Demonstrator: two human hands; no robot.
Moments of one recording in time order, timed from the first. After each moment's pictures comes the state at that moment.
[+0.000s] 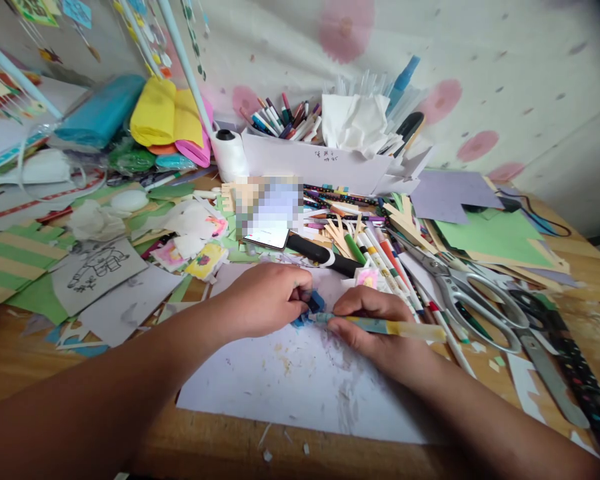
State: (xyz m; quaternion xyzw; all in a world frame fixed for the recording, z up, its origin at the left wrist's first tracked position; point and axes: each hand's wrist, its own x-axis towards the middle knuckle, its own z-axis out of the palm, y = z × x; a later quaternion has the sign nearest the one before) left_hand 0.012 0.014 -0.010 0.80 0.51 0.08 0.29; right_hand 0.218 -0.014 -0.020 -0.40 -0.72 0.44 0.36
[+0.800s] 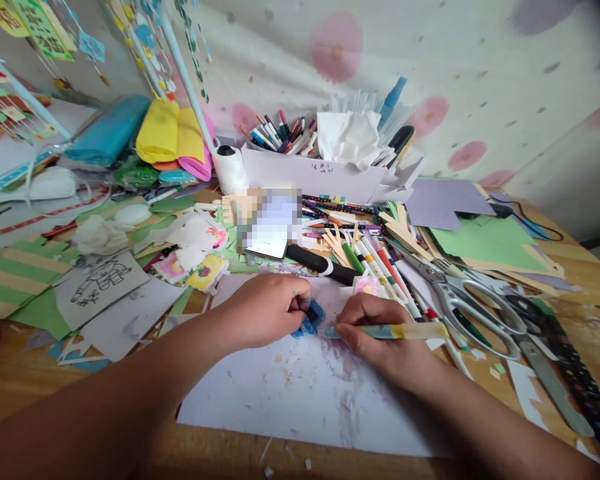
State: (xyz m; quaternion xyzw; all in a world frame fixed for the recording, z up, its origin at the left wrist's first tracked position) left_hand 0.011 0.014 -0.013 0.80 0.52 0.09 0.30; right_hand 0.222 -0.010 -0.023 -0.41 -0.72 0.45 0.34
